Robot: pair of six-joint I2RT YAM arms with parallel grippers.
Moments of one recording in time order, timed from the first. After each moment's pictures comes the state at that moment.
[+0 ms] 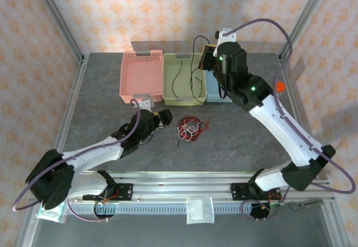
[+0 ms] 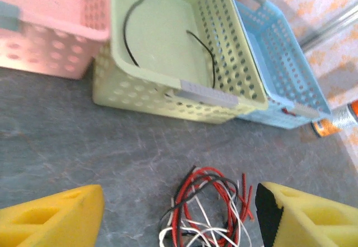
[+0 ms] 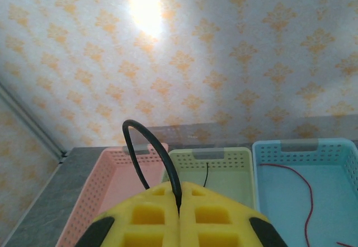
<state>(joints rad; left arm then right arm) -0.64 1.17 0.53 0.19 -0.22 -0.79 0.68 1.42 1.69 -0.49 0.43 0.35</state>
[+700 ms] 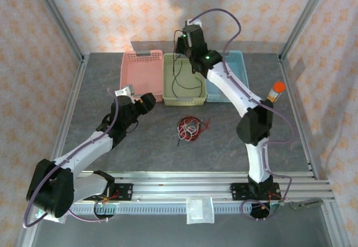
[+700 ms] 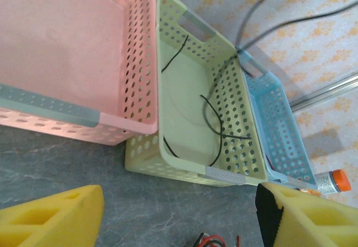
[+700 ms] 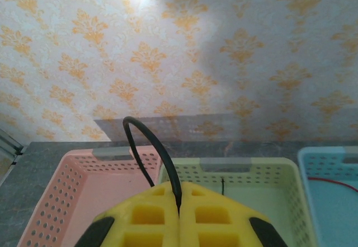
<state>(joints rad) -0.34 1.16 0.60 0.18 0.01 -0.80 0.58 2.11 2.19 -0.44 0.31 0.36</state>
